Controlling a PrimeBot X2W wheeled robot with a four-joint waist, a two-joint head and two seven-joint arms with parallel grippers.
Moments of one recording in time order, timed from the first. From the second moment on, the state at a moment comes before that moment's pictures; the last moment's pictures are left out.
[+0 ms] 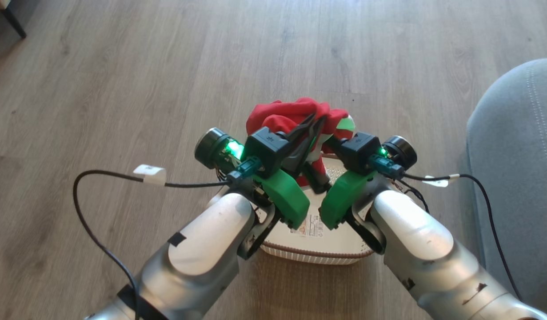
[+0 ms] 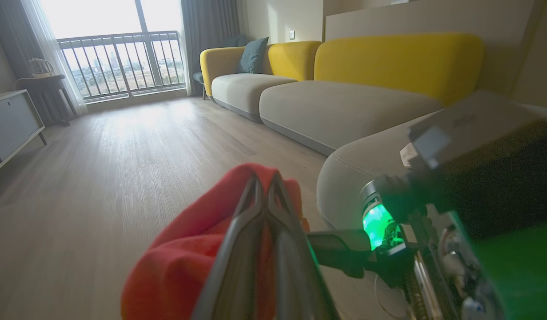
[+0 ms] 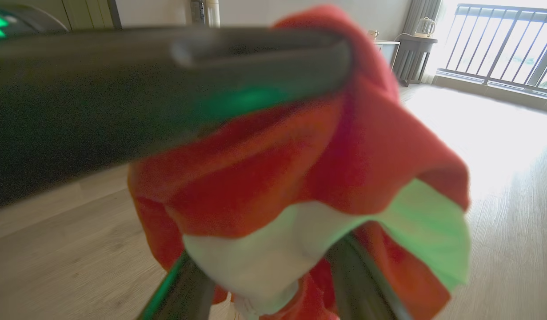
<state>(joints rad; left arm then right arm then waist) -0.66 0.04 -0.83 0.42 -0.45 0.08 -0.25 -0.62 -0.07 0.64 0.67 0.33 0.13 -0.26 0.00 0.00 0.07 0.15</state>
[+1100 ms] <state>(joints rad) -0.62 0.04 -0.72 0.49 -0.39 0.02 -0.25 -0.52 -0.09 0.44 0.51 0.30 0.13 -0.26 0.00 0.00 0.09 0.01</state>
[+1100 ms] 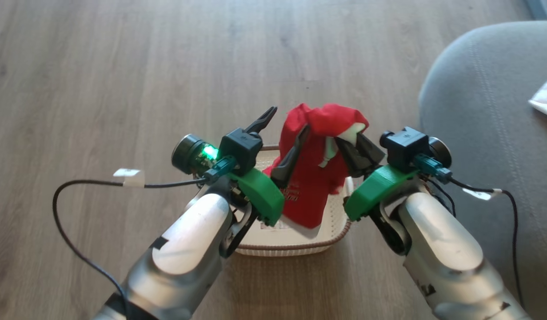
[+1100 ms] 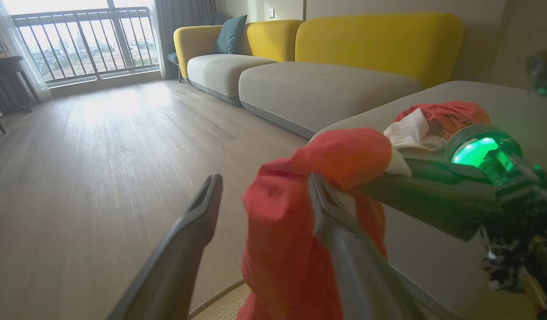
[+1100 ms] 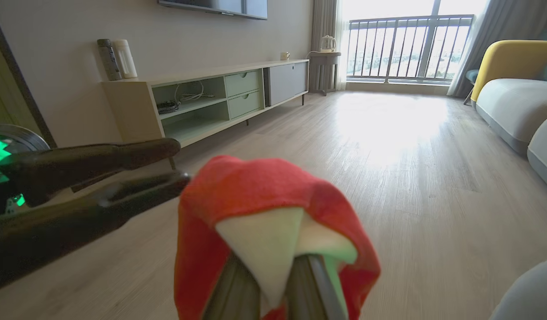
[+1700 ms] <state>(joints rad) -0.51 0.05 -0.59 0.48 -0.32 -0.05 -0.25 -0.45 -0.10 0.37 0.37 0.30 0.13 -0.26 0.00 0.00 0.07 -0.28</state>
